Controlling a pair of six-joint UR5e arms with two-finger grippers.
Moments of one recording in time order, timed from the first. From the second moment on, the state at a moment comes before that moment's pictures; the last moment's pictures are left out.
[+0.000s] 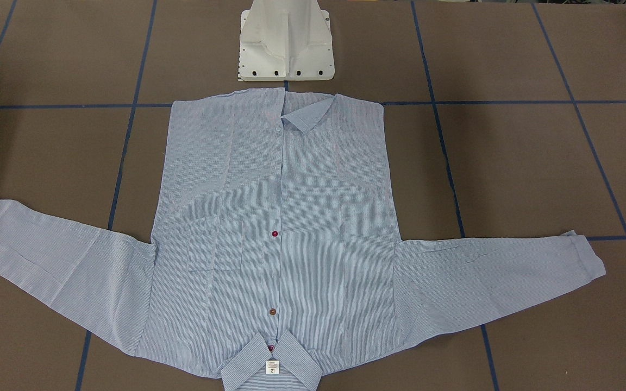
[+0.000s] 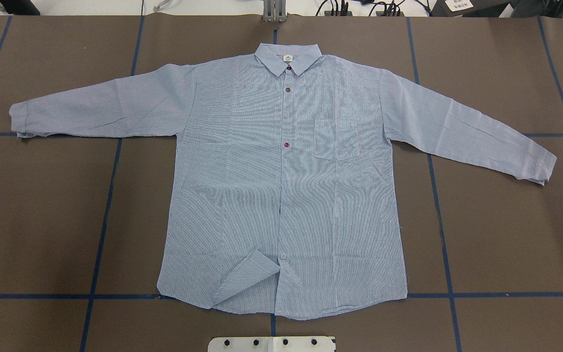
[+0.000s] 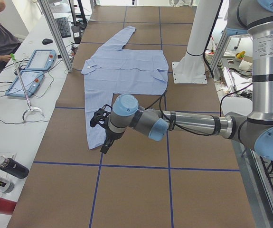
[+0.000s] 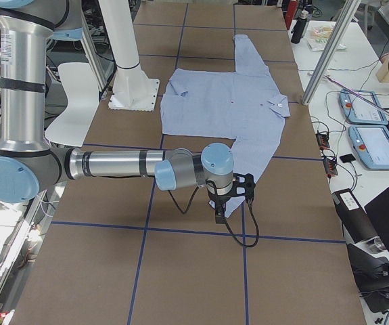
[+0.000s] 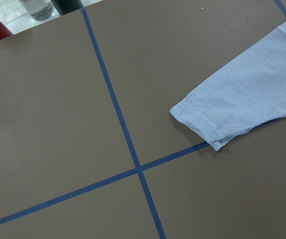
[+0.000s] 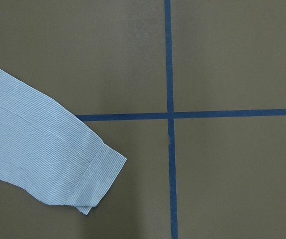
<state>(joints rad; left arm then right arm) -1.56 -1.46 -1.76 -1.96 -2.30 0.02 1.54 -1.66 1.72 -1.43 2.35 0.22</state>
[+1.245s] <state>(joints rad) -1.54 -1.45 -1.73 -1.99 -2.30 0.02 1.48 -1.69 1.78 -1.45 2.34 0.24</state>
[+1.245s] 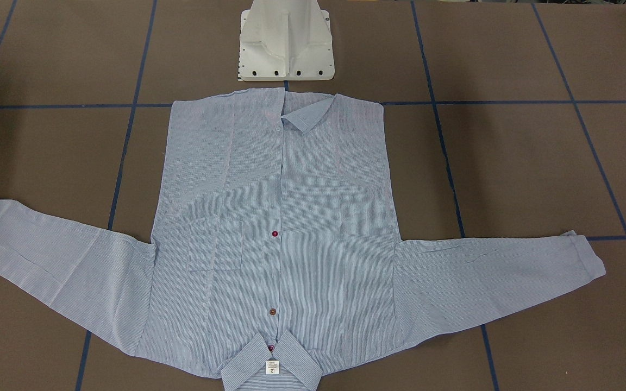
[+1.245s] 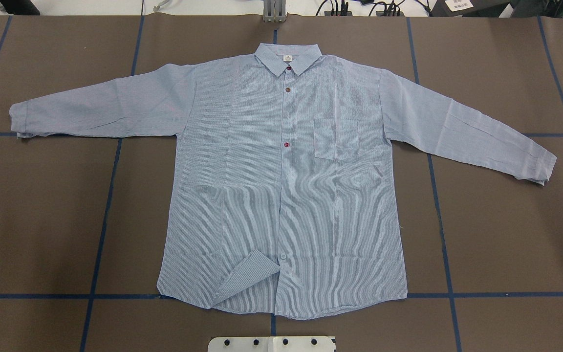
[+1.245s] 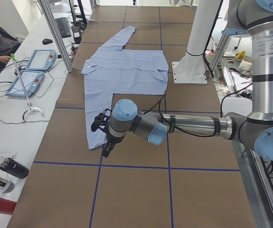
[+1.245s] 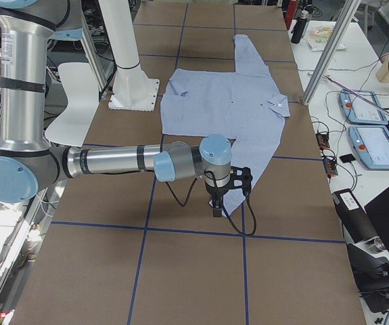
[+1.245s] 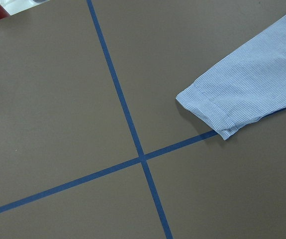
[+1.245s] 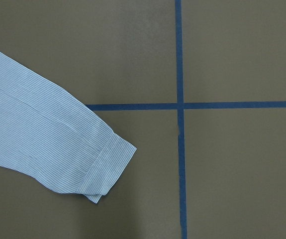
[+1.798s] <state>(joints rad) -1.52 -1.45 -1.73 -2.01 -2.34 0.02 1.28 -1.65 1.73 -1.28 2.29 0.66</state>
